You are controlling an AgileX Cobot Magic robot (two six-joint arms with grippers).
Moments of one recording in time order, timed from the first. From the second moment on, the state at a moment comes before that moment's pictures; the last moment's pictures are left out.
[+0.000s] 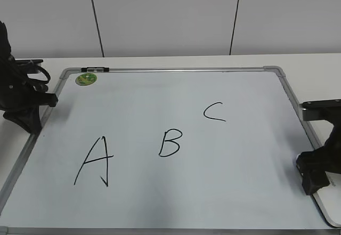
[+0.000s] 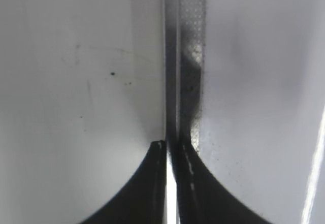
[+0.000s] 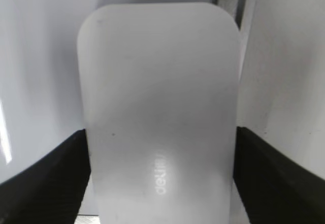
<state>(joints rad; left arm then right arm) -0.04 2.14 -1.45 -0.06 0.90 -0.02 0.12 1.66 -0.81 -0.04 0.75 0.08</state>
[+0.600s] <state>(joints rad) -0.04 2.14 -1.45 -0.06 0.90 -0.02 0.12 1.66 -0.81 -0.04 0.75 0.08</state>
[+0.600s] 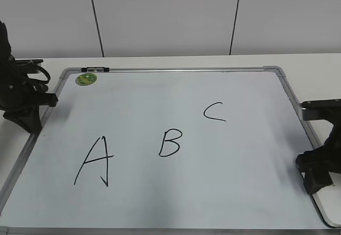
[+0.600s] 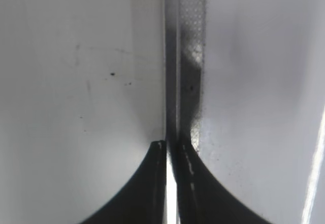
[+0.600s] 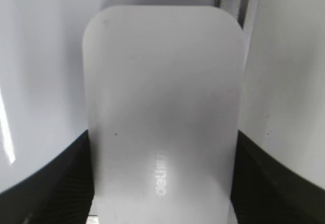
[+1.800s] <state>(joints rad) -0.04 2.14 -1.45 -0.06 0.90 -0.02 0.48 2.19 -1.73 0.10 1.20 0.06</state>
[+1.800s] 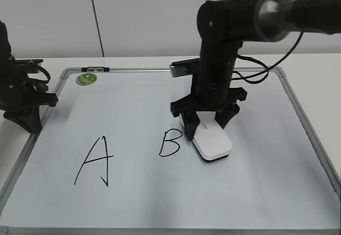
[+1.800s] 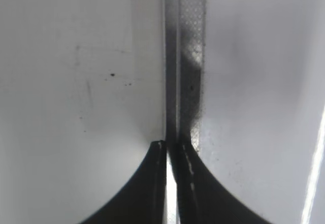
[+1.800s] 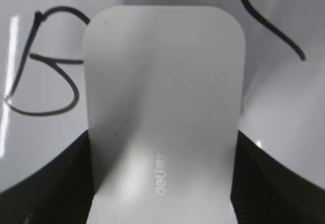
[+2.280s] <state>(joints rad) -0.04 2.14 -1.45 -0.06 0.90 -0.02 0.51 2.29 -1.86 0.09 1.22 0.07</state>
